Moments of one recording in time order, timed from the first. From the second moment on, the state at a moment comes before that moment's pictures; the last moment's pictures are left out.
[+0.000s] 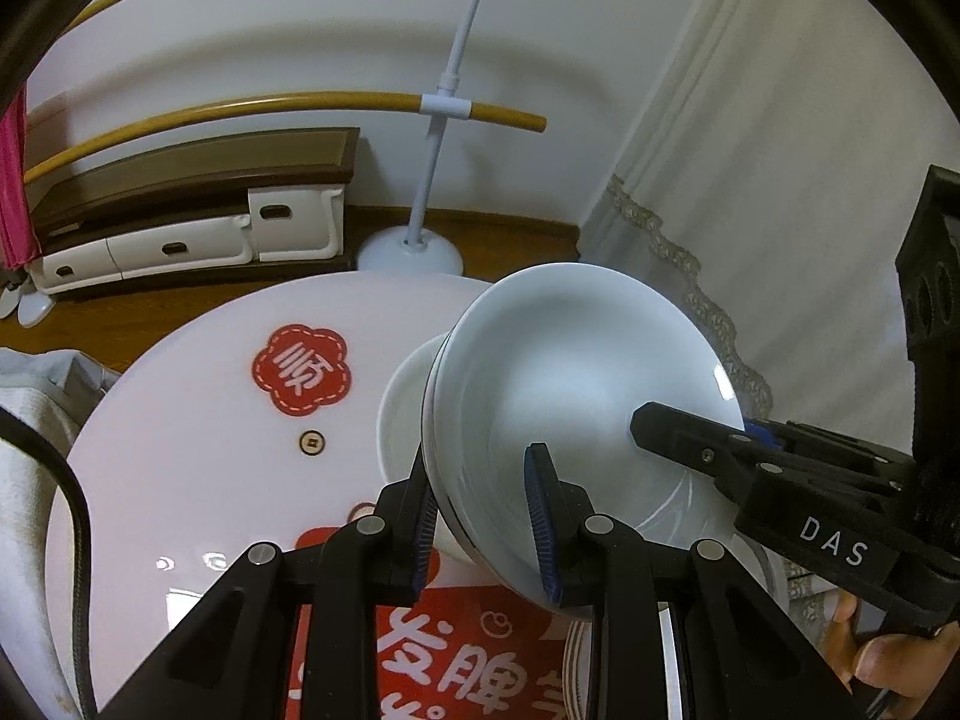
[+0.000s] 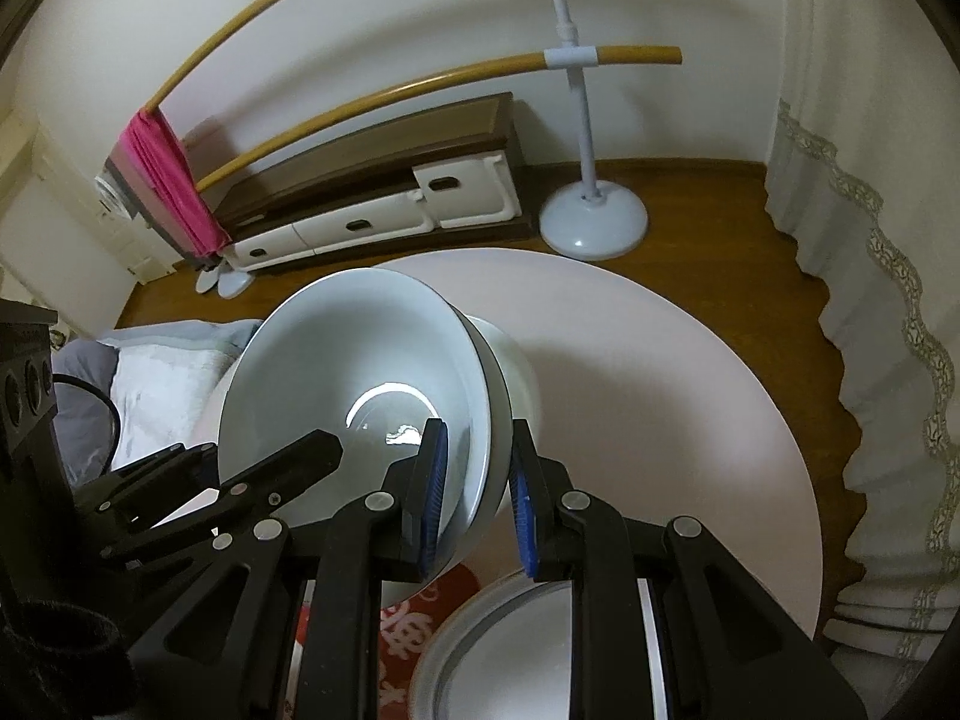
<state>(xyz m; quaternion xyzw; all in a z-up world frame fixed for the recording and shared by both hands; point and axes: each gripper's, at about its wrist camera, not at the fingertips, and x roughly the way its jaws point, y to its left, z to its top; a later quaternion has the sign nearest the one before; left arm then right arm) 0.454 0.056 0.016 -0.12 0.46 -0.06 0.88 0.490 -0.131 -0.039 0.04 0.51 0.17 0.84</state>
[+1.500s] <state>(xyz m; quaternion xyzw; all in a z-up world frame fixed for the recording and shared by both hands) 0.492 0.042 -0.010 -0.12 0.48 -0.05 0.87 0.501 -0.131 -0.071 0.04 0.52 0.12 0.84</state>
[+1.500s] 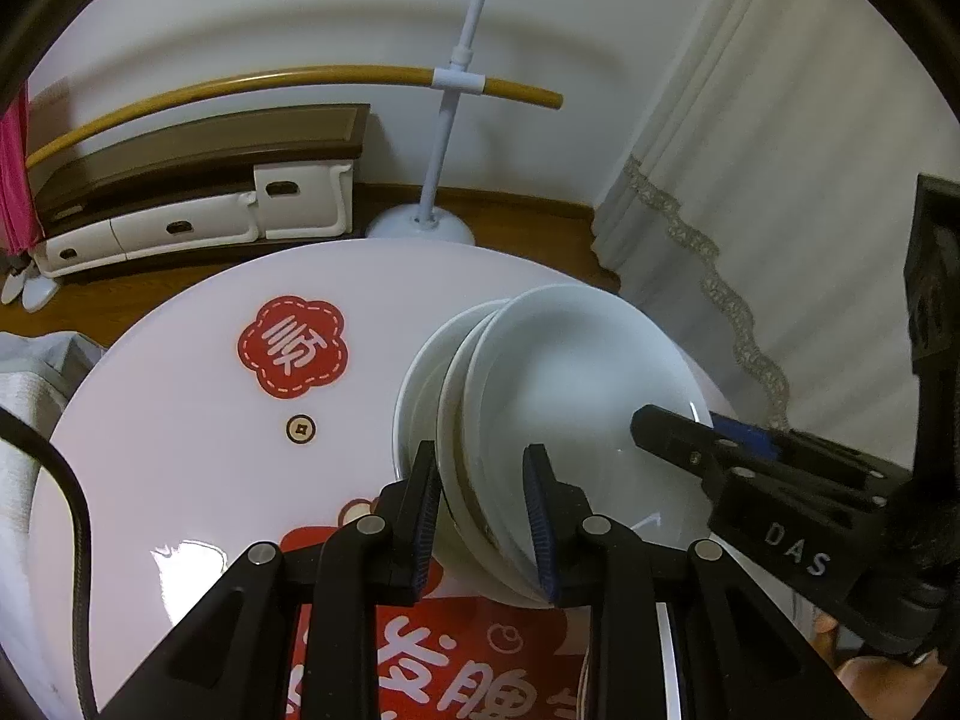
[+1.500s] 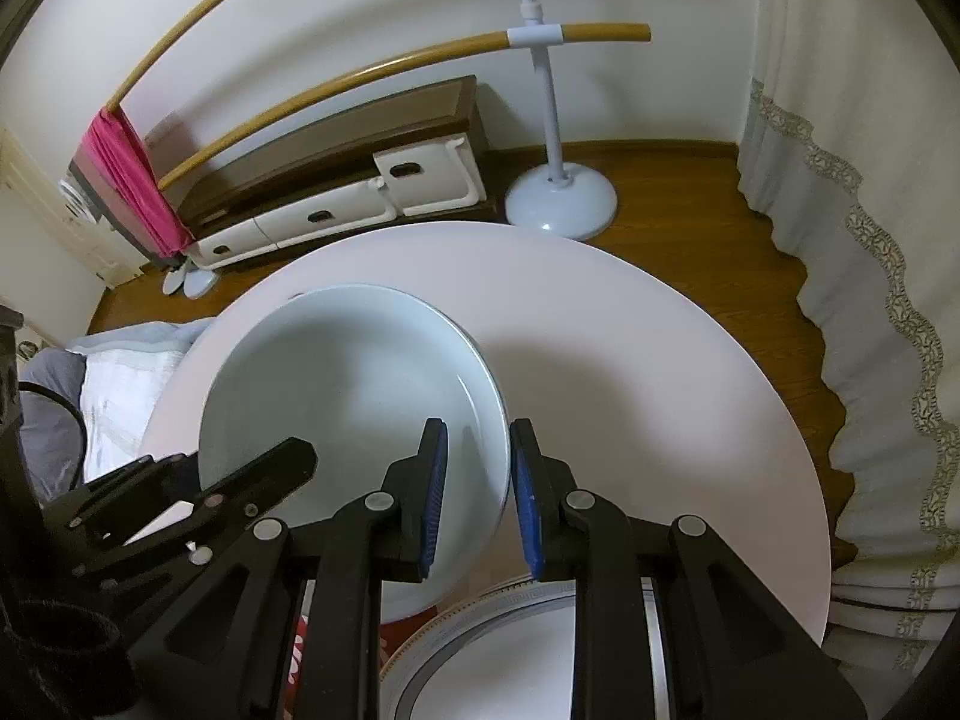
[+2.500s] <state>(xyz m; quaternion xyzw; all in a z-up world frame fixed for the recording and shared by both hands) 0.474 0.069 0.005 -0.14 0.47 -0.04 0.87 0.507 -0.122 -0.077 0.05 0.53 0.12 0.84</state>
